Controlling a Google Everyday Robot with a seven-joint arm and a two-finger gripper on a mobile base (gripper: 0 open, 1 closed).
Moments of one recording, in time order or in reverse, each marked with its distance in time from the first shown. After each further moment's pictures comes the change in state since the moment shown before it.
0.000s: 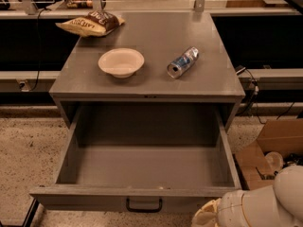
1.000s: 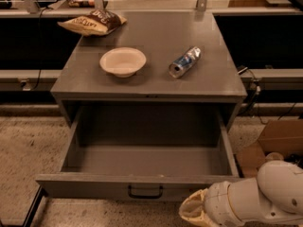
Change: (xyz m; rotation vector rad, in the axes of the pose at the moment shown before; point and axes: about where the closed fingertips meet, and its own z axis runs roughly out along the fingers) arm -0.012 -0.031 0.040 -0.005 -0.113 -0.014
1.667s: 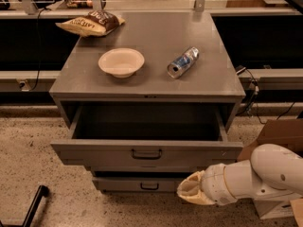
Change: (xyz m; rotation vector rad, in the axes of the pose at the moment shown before) arm -0.002 -0.055 0.011 0.015 -0.064 -0.032
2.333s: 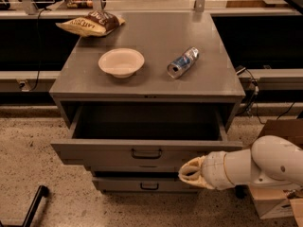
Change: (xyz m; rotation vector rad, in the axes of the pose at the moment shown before) arm -0.008 -0.046 -0.006 0.113 0.000 -0.179
